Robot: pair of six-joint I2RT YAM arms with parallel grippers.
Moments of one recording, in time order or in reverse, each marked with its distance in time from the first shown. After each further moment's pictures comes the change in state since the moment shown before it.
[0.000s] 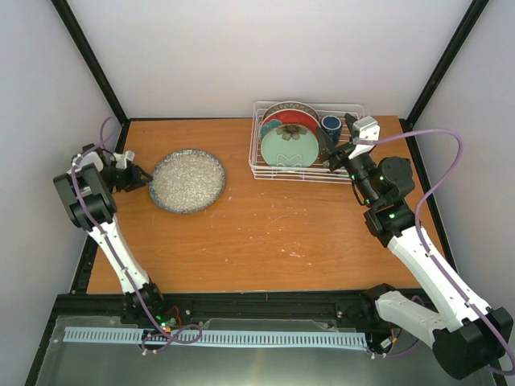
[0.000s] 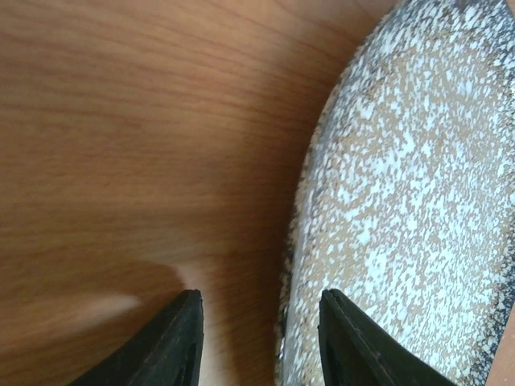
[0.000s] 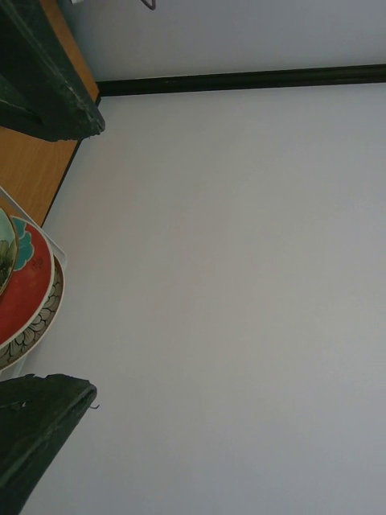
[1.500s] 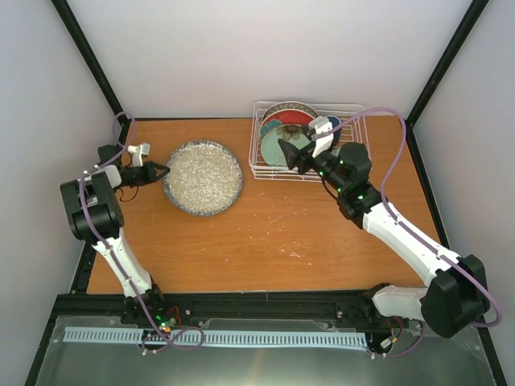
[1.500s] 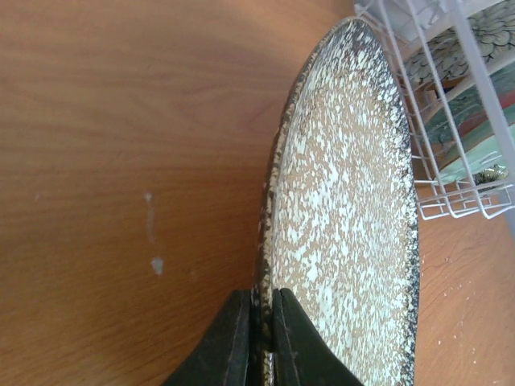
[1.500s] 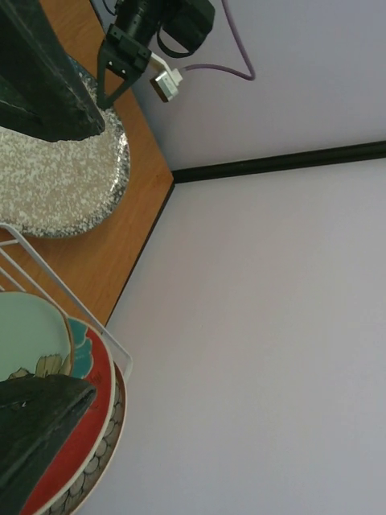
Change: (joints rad) left arm -0.104 -0.264 -0.424 0.548 0.260 -0.130; right arm 0.097 0.255 0.040 0.005 -0.108 0.064
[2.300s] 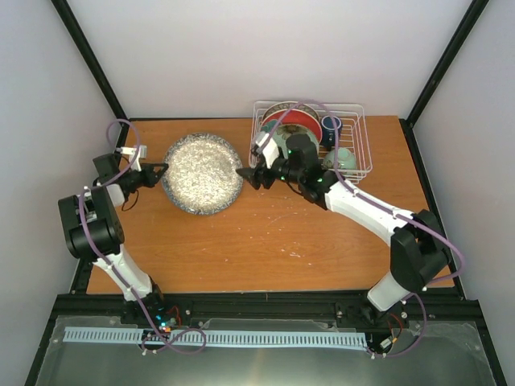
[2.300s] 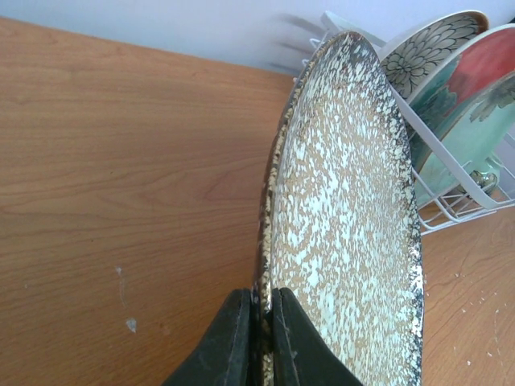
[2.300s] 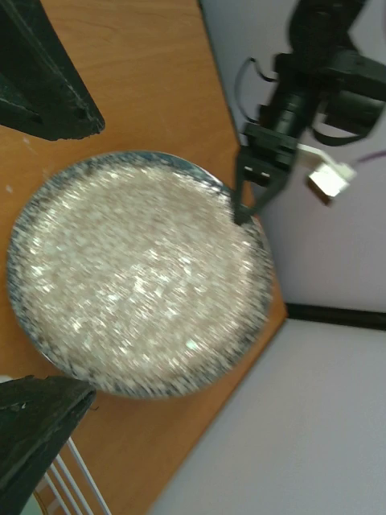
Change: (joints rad) left arm -0.001 -0.209 -0.323 0.558 0.059 -0.081; right arm 0.148 0.346 0.261 -0.237 -0.205 -0.140
